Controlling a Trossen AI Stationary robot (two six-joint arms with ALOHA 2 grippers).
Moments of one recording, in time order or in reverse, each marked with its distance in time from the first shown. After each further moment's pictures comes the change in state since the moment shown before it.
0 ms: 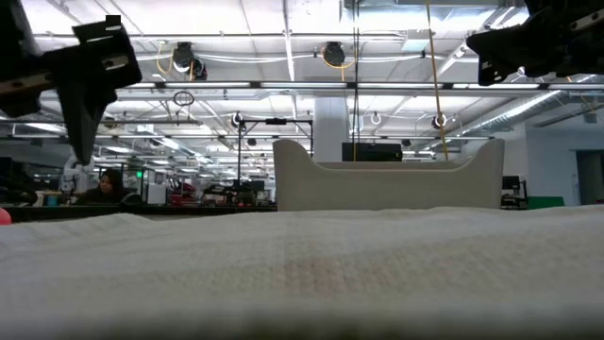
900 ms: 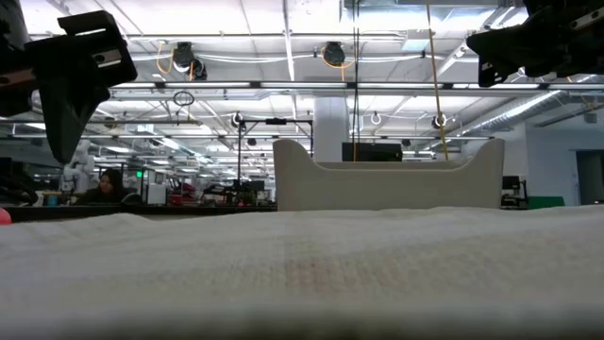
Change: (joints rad) left arm -0.006 0.016 0.000 0.035 0.066 0.043; right arm 0.000 0.000 0.000 0.000 0.000 0.022
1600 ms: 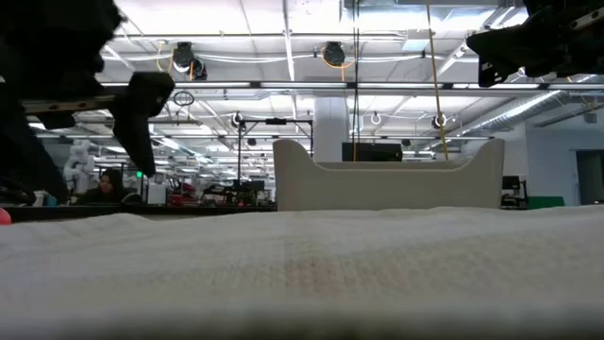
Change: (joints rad) left arm 0.102 0.000 0.000 -0.023 -0.184 -0.478; right arm 0.000 0.000 0.000 0.000 0.000 0.000
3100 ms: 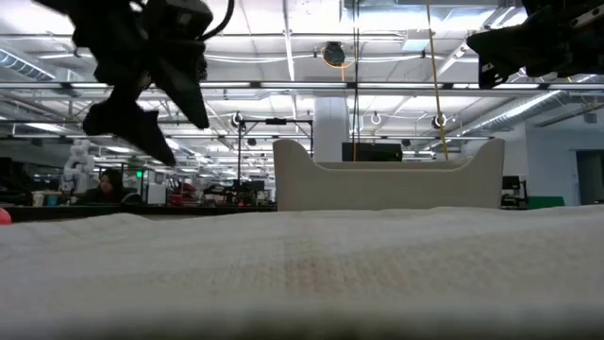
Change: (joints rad) left arm 0.207 0.000 0.174 -0.172 0.027 -1.478; right arm 0.000 0.000 0.000 0.000 -0.004 0.033
